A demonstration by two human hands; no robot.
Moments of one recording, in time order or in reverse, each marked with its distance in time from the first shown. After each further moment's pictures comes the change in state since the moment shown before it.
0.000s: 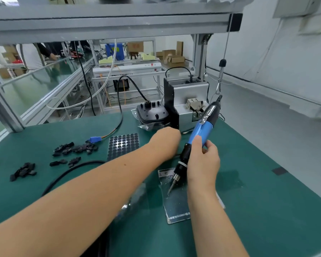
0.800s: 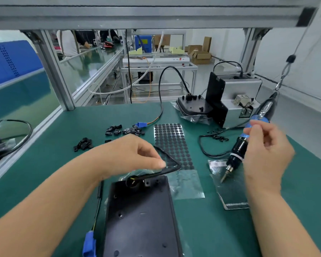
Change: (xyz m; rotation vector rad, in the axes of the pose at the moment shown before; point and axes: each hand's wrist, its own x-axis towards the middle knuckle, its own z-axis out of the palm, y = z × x) left_hand -0.207 -0.126 -0.058 -0.839 -0.225 -0.216; right_hand -0.034 -0.023 0.002 -0.056 0.029 -0.489
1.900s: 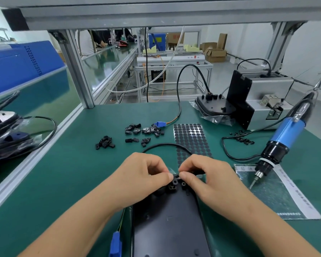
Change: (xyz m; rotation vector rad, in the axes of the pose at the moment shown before) left_hand -0.030 -0.035 0.026 -0.163 0.308 0.044; right_hand -0.075 -0.021 0.037 -0.335 -1.157 -0.287
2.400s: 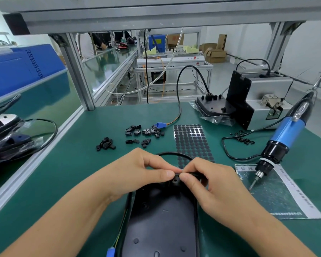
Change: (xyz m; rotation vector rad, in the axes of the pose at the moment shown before) left_hand 0.009 0.001 -0.018 -0.192 -0.266 -0.002; right_hand -0.011 -0.008 0.000 -0.045 0.074 -0.055
